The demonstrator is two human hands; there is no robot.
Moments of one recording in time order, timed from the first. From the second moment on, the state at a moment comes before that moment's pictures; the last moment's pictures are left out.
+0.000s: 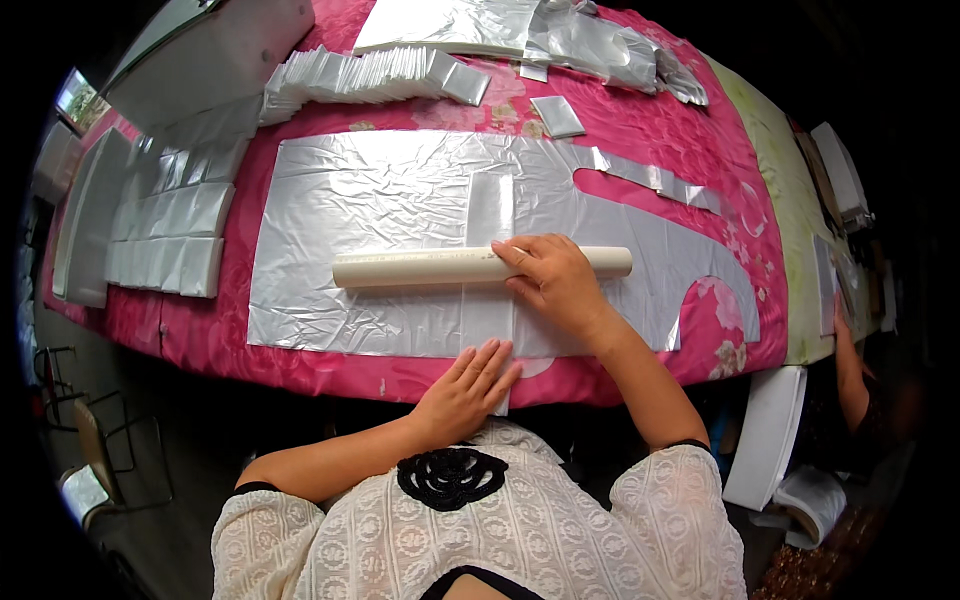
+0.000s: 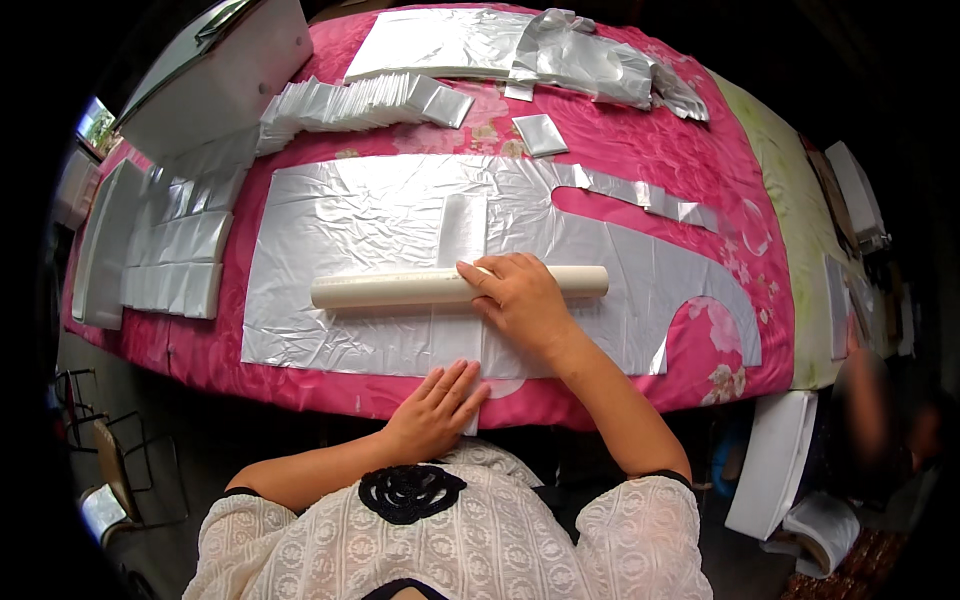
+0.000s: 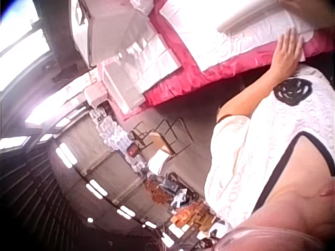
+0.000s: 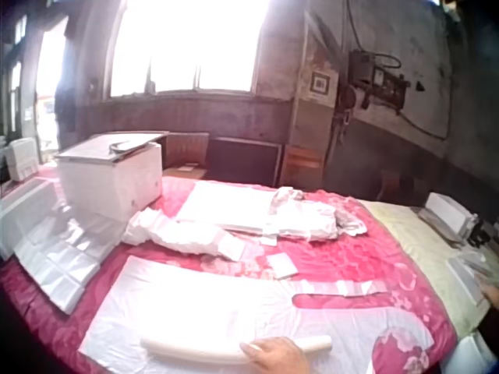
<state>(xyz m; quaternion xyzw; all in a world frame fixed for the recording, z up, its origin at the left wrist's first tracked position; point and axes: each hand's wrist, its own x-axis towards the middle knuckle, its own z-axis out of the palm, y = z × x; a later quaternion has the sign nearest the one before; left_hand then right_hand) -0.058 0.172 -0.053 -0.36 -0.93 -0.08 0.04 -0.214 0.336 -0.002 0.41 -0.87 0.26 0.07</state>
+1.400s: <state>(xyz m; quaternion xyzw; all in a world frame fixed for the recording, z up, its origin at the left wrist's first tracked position) -0.136 0.130 -0.007 -0.10 -0.88 -0.46 -0.05 -0.178 0.334 -0.009 0.25 -0.87 0.42 -0.07</state>
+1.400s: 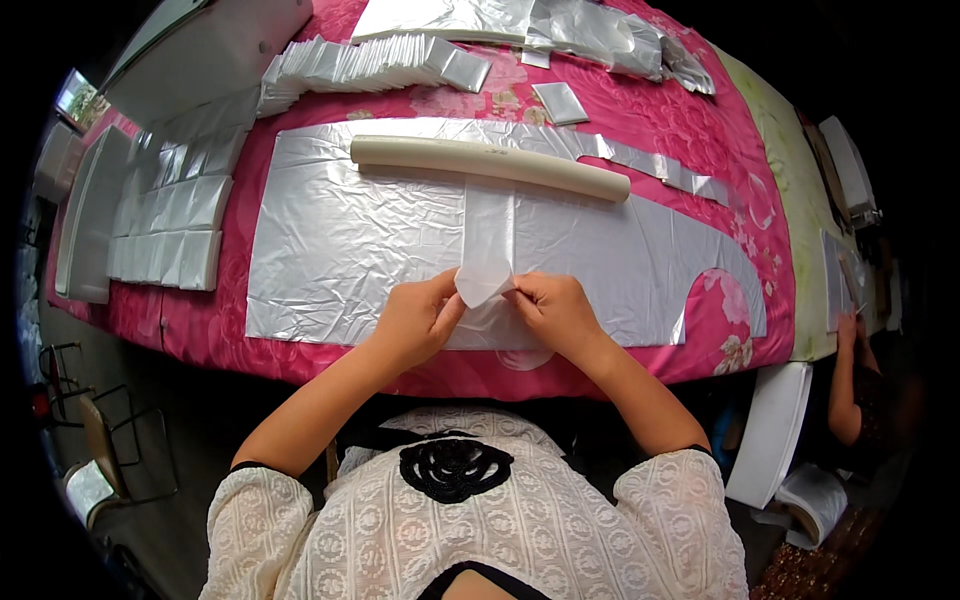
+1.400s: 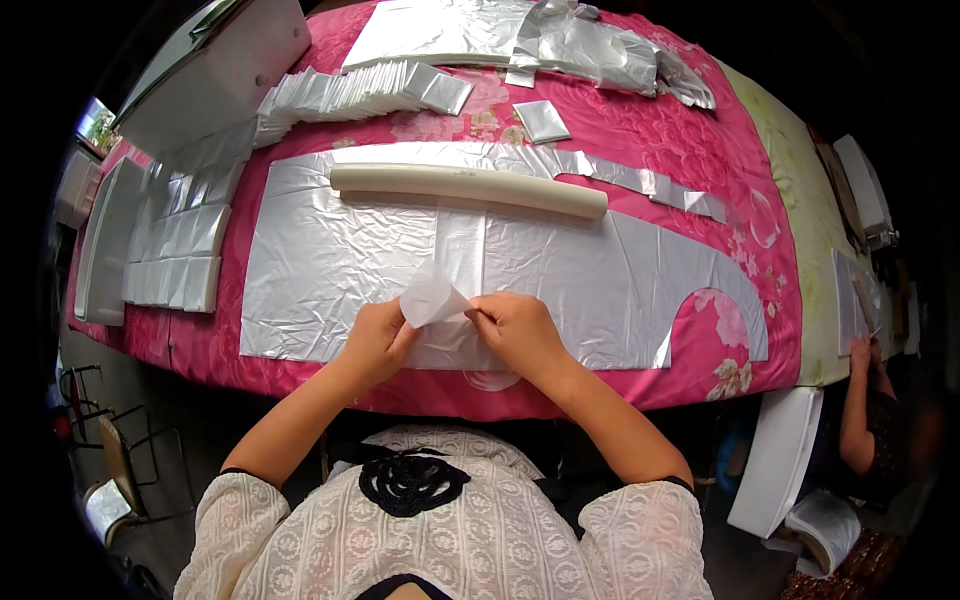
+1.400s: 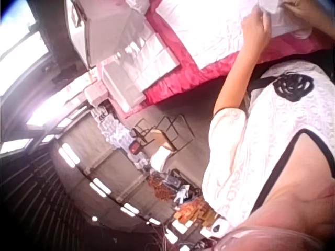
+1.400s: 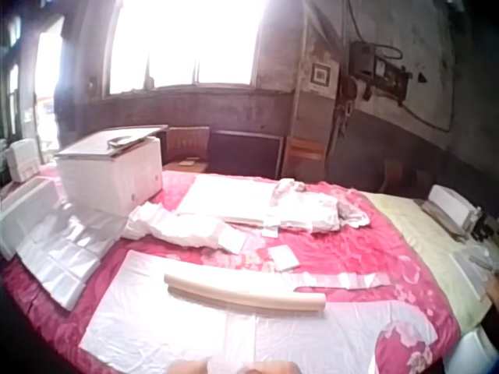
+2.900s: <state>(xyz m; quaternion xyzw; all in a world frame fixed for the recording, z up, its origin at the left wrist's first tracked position) -0.148 0.144 -0.033 -0.29 -0.92 -0.21 0.17 -0.224 0.337 -0.009 0.45 -0.83 0.32 -0.03</state>
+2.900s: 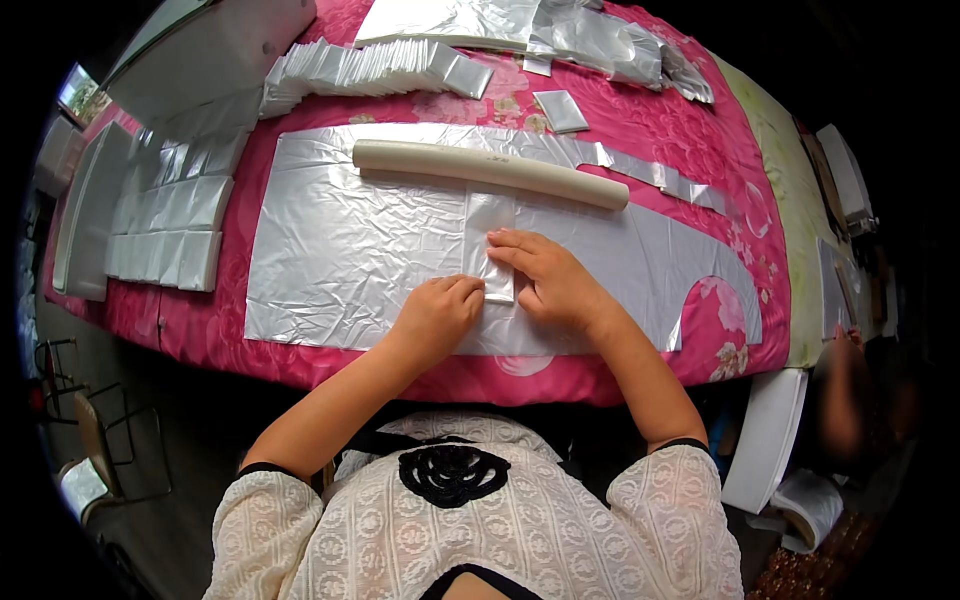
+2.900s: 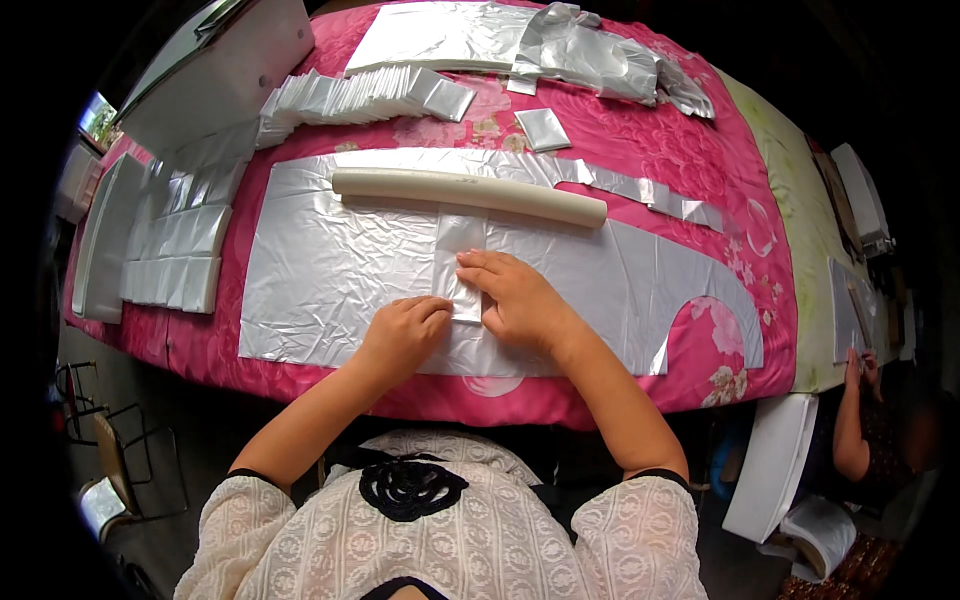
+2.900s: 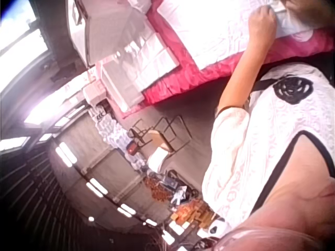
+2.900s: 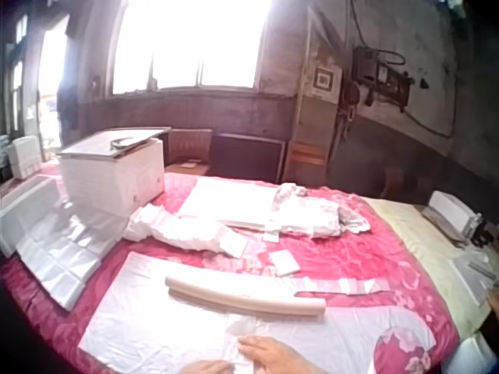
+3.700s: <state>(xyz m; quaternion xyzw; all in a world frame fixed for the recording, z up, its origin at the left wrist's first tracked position) -0.116 0.140 -0.026 -0.10 -0.88 -0.46 0.00 -0.182 0.342 -0.005 0.21 -0.86 0.42 -0.18</state>
